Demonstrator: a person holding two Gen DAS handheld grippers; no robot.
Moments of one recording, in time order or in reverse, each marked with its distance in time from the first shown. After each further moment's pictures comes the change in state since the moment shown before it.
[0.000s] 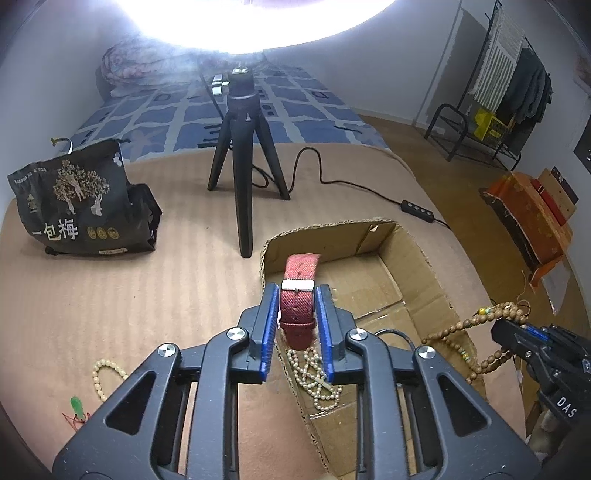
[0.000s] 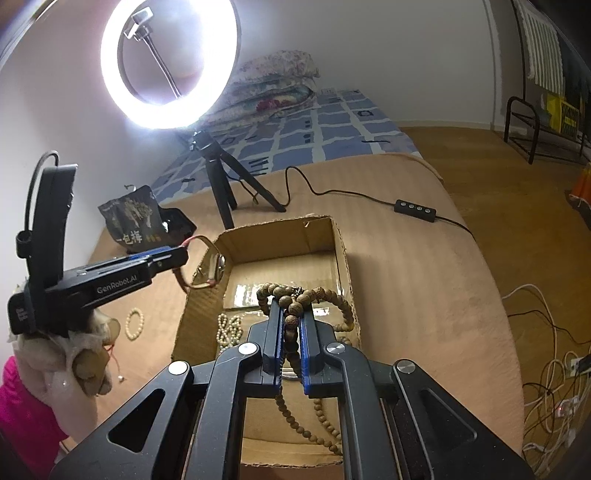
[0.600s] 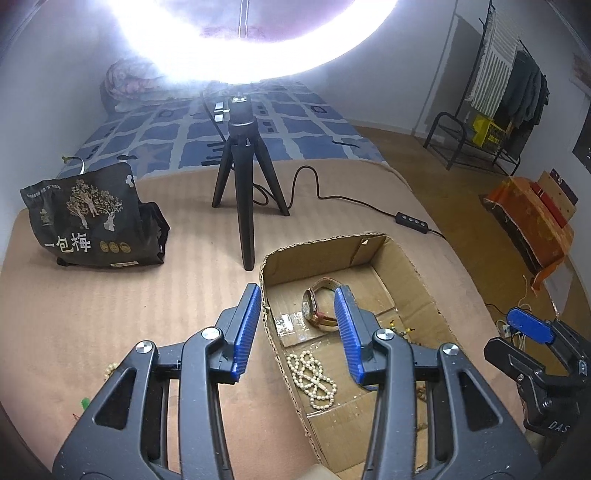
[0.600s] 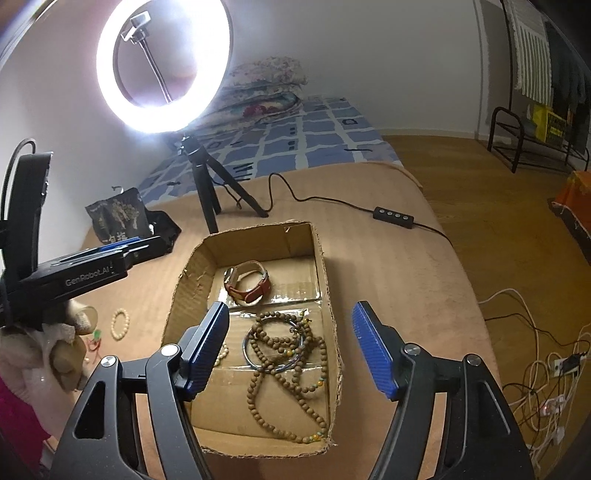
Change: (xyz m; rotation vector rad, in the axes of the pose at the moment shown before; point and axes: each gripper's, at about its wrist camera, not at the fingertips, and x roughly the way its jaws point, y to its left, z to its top) left arm -0.023 -0.006 0.002 0.010 -0.044 0.014; right arm -0.015 -0.002 -0.001 -0.013 -0.030 -0.075
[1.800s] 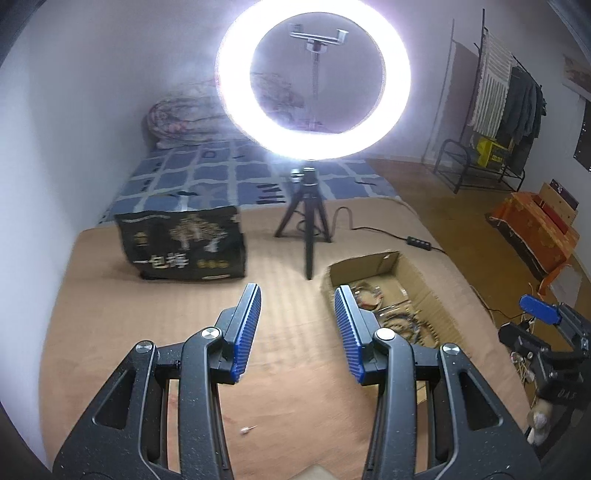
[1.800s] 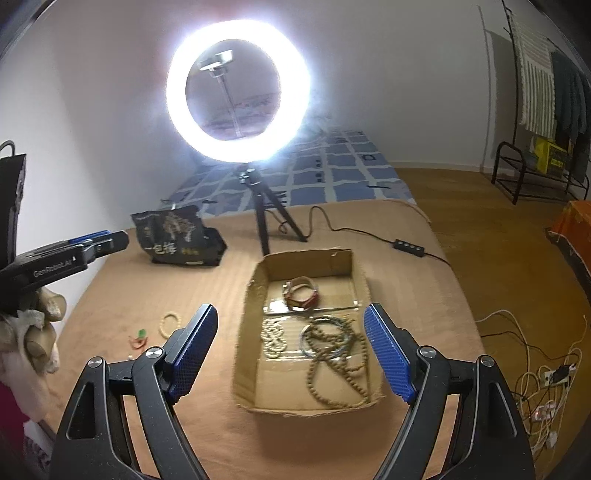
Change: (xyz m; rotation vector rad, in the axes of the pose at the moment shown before) left arm -0.157 0.064 -0.019 0.018 -0.130 0.077; right arm -0.083 0.073 -0.007 -0.068 -0.099 0.018
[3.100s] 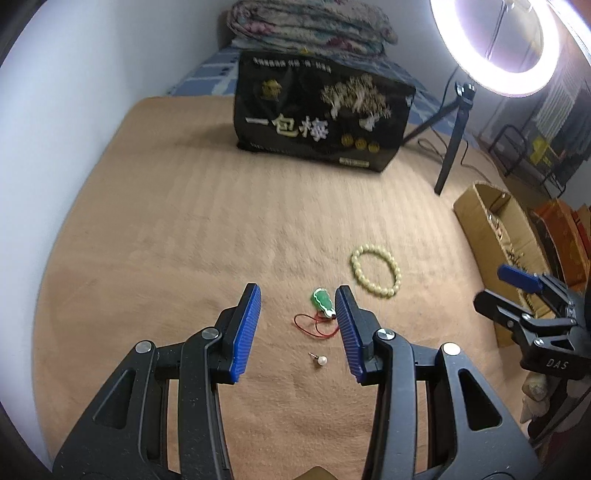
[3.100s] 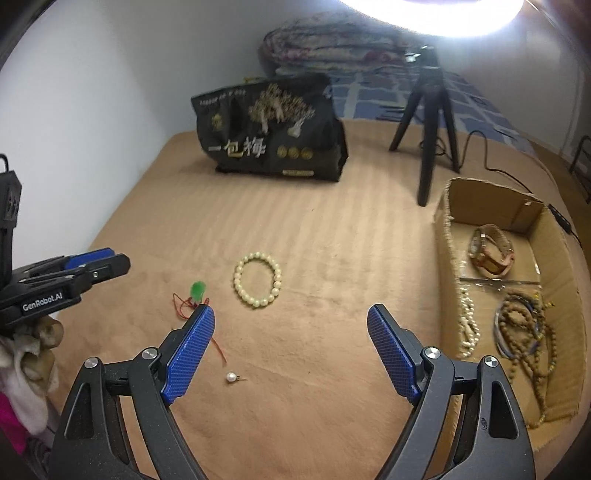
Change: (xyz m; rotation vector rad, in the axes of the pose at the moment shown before) left arm 0.063 0.185 -0.108 -0.198 0.273 0.074; right arm 0.170 0.161 -0.046 -0.147 0.297 0.177
